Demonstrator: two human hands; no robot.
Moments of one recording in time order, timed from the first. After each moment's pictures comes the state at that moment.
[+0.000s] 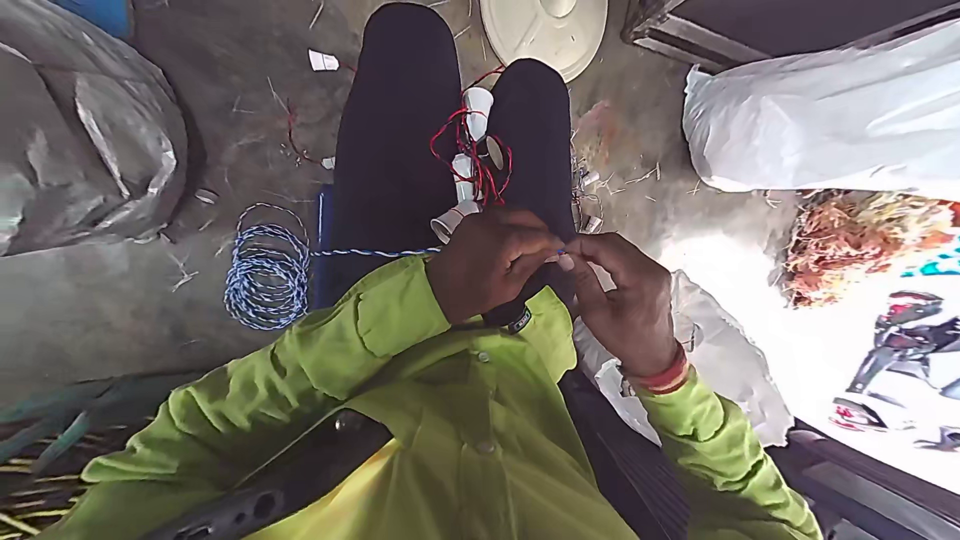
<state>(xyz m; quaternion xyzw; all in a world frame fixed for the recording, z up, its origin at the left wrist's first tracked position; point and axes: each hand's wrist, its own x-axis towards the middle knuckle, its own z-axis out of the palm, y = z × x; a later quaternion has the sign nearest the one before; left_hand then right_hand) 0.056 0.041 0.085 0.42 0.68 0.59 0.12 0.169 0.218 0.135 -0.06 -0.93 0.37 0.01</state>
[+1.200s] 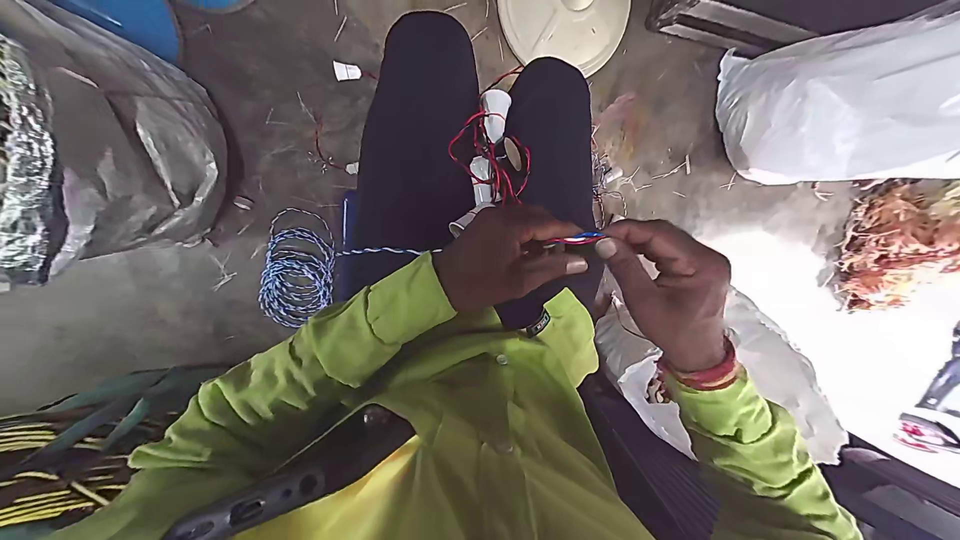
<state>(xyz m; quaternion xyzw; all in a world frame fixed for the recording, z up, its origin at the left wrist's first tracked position) 0.045 0.037 0.081 0.38 0.65 0.60 0.27 0.162 0.235 0.133 -0.07 -0.91 0.40 0.04</state>
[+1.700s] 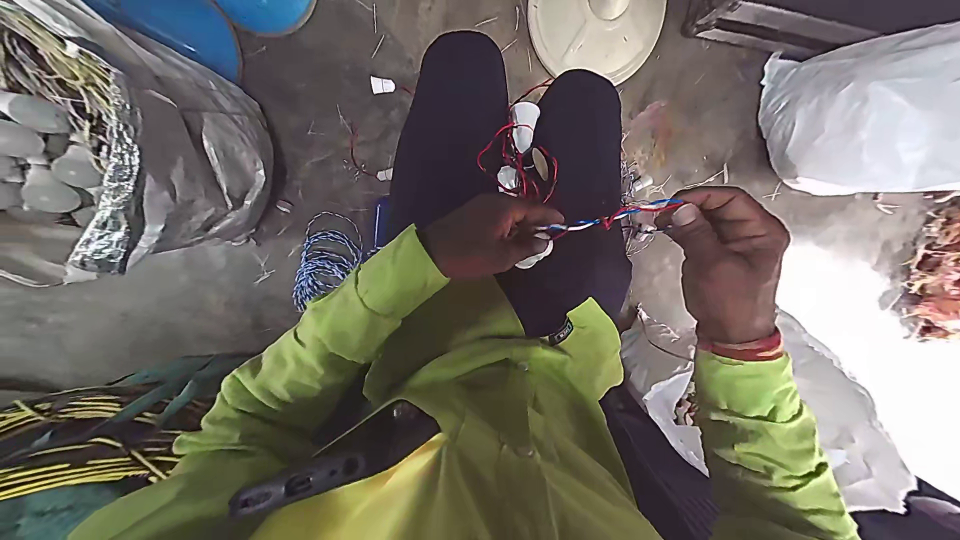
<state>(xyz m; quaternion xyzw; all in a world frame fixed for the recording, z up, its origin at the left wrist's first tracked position) 0.003 0.011 0.078 0.34 0.64 0.53 0.44 0.147 0.269 0.109 -0.14 -0.81 0.57 0.06</state>
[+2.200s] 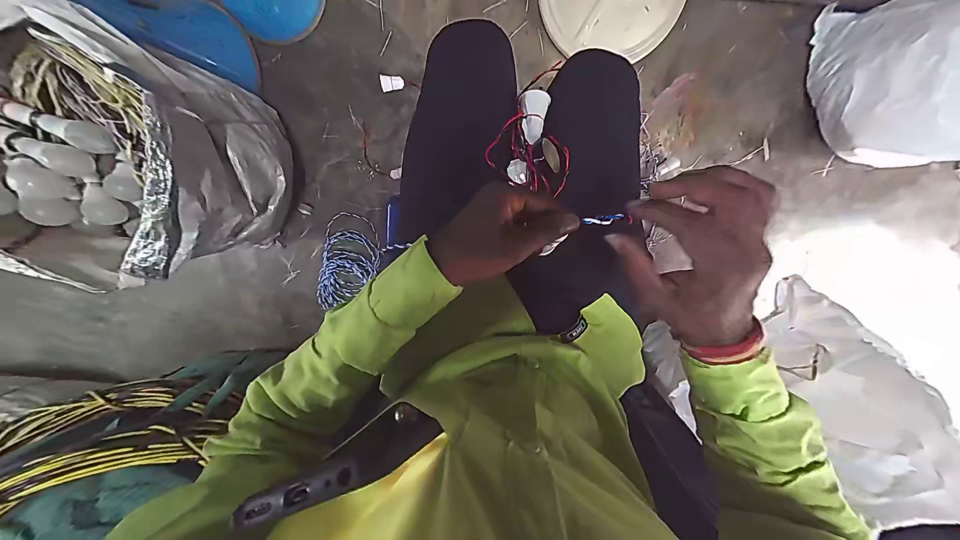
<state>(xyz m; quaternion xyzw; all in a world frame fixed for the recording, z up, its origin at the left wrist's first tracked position) 0.013 0.015 0.086 0.27 0.63 0.62 0.39 0.142 0.238 0.103 0.05 -0.95 0.27 0.16</state>
